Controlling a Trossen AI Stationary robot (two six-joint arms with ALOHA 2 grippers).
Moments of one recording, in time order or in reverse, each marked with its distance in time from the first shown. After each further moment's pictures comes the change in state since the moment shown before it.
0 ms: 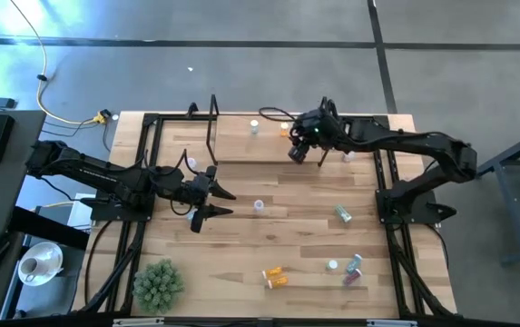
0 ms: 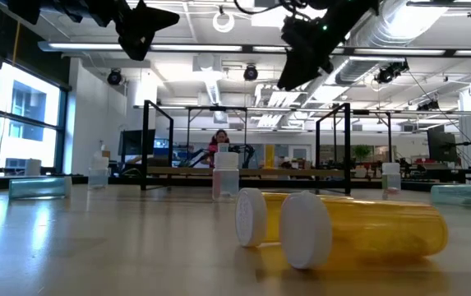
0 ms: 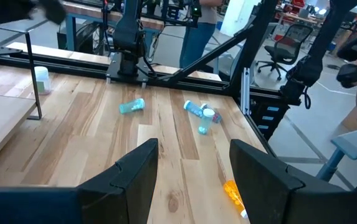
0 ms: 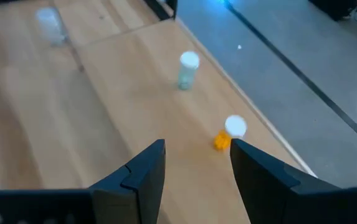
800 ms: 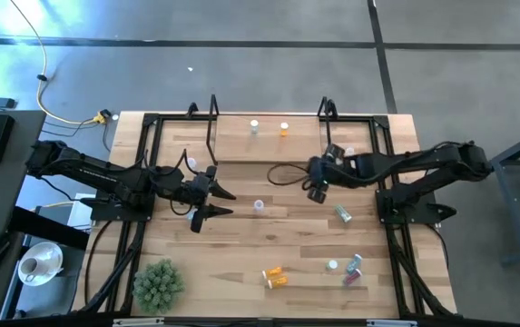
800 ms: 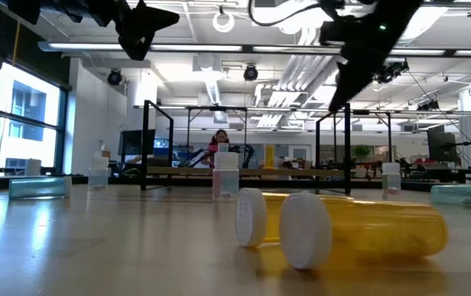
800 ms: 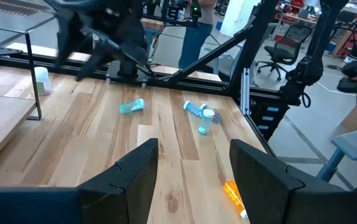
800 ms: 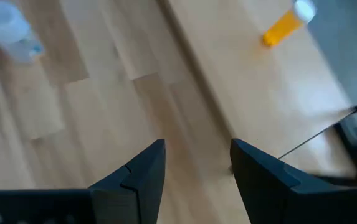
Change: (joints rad) left arm 0.000 0.000 0.000 0.000 0.000 0.000; right arm 0.344 -0.134 -0.242 -0.218 0.183 0.198
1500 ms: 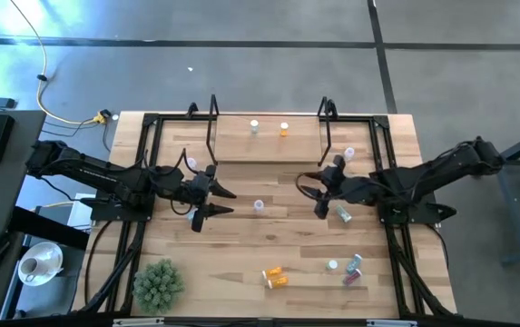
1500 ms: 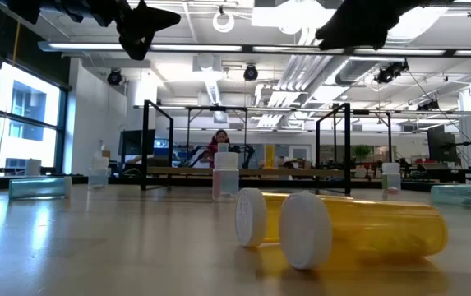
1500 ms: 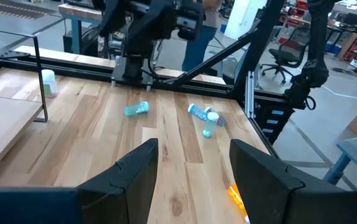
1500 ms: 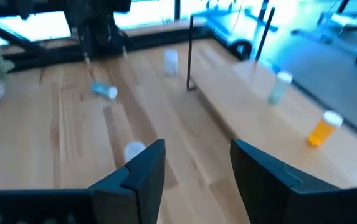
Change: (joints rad) left arm 0.000 0.005 0.000 0.009 -0.023 0.001; right arm 0.247 -0.205 -0.152 0.501 0.178 0.012
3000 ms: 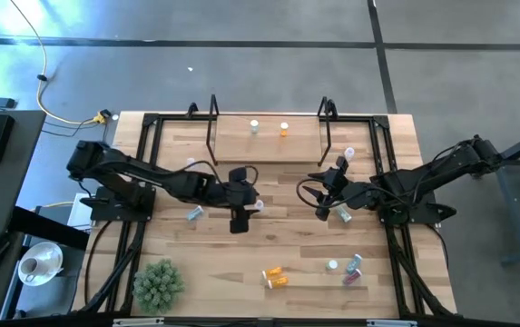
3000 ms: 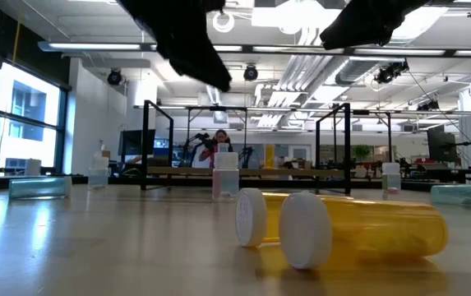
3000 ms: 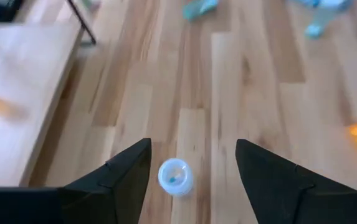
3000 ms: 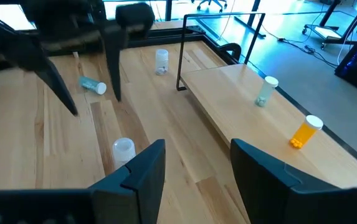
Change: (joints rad) left arm 0.000 0.538 0.515 -0.549 -0.241 0.129; right arm 0.043 0.001 0.000 -0.036 0.071 -0.018
